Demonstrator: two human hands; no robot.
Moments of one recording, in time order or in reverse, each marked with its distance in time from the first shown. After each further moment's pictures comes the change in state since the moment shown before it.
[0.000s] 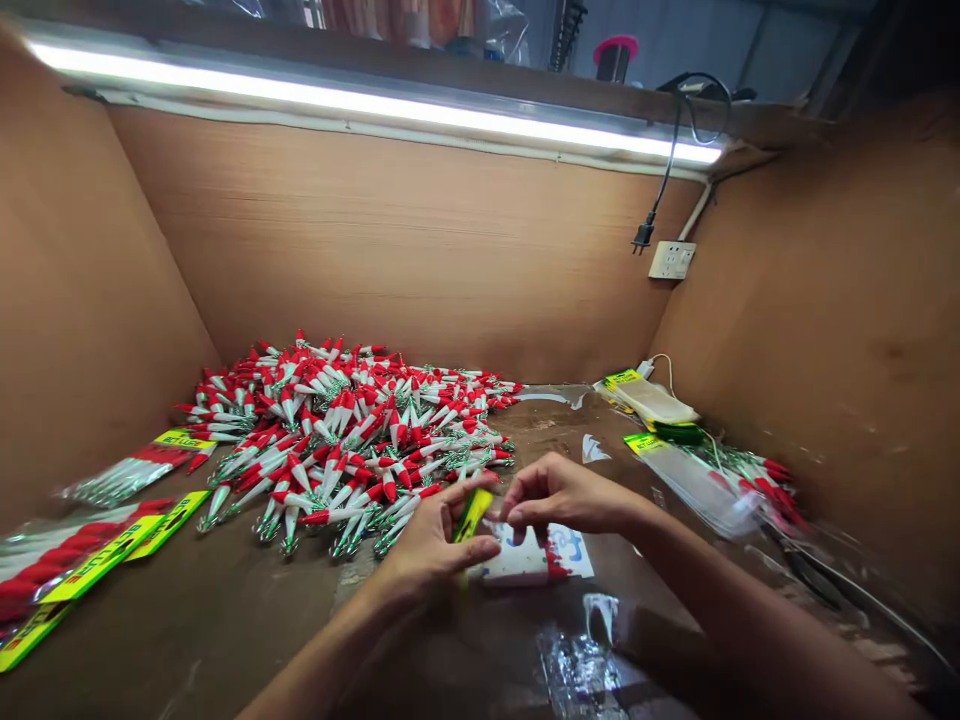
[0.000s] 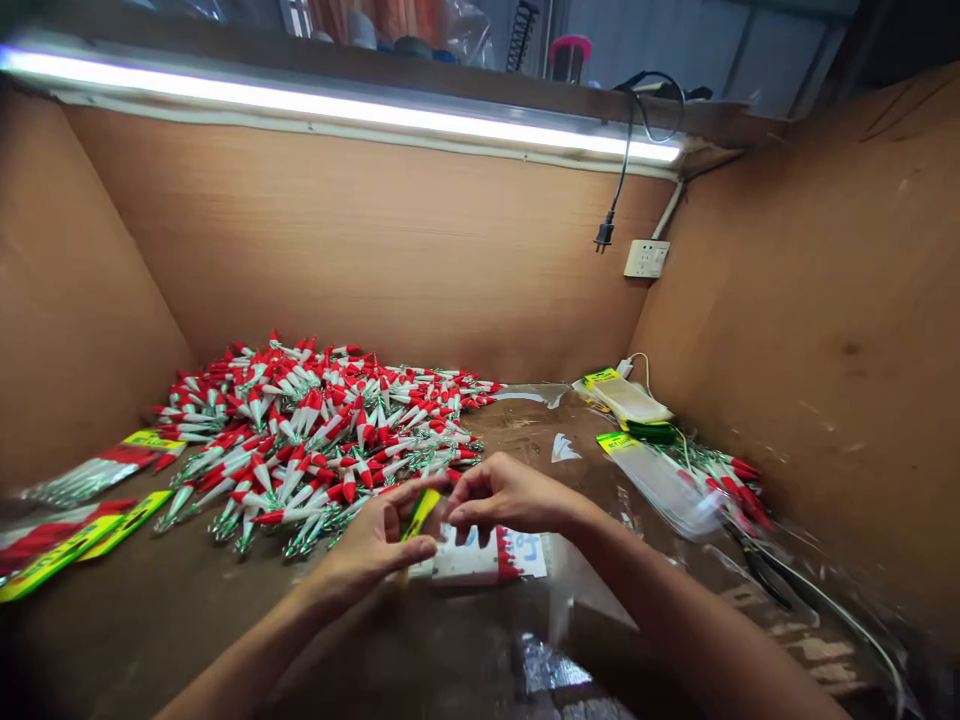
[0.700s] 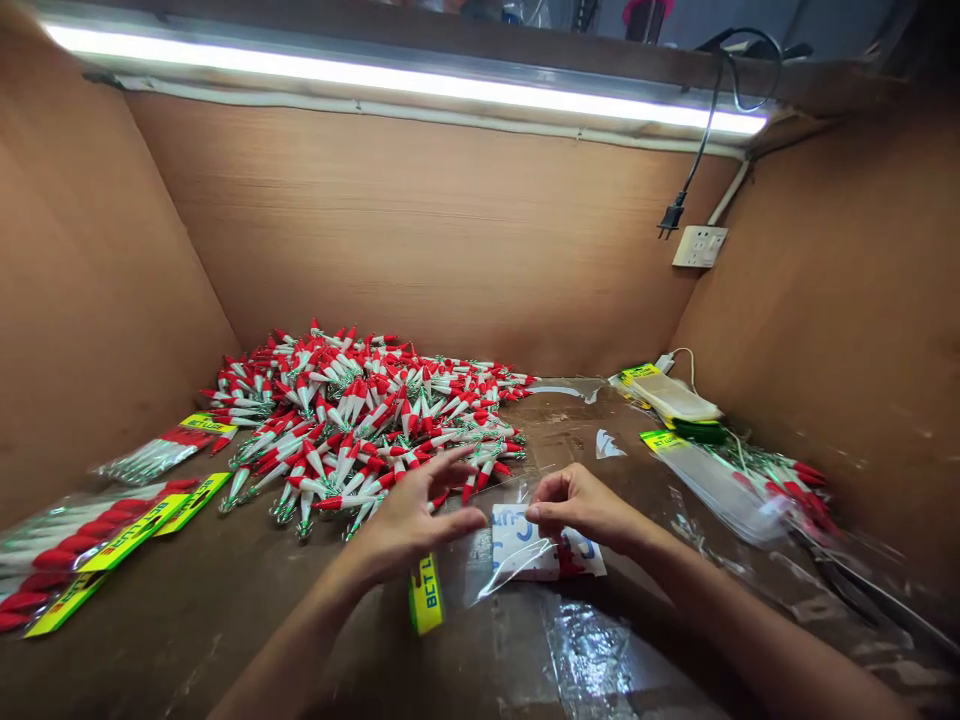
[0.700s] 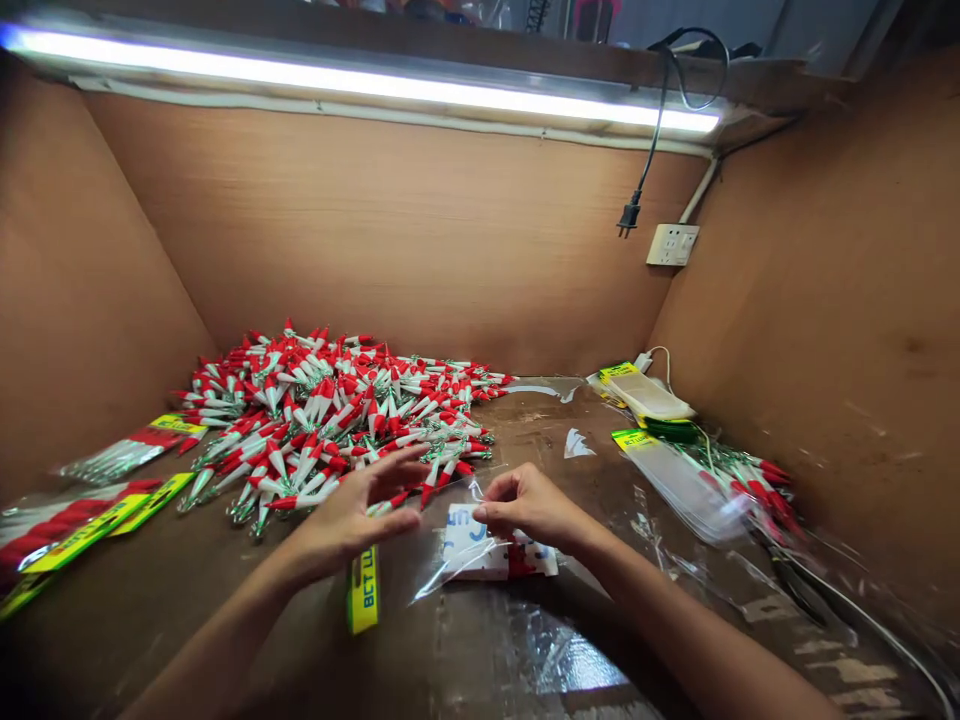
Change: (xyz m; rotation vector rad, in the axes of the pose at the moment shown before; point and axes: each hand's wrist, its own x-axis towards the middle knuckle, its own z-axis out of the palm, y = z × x) left_hand -0.001 0.029 -0.034 0.225 0.027 -0.028; right_hand 0.005 0.054 0.011 0.045 0.291 0.068
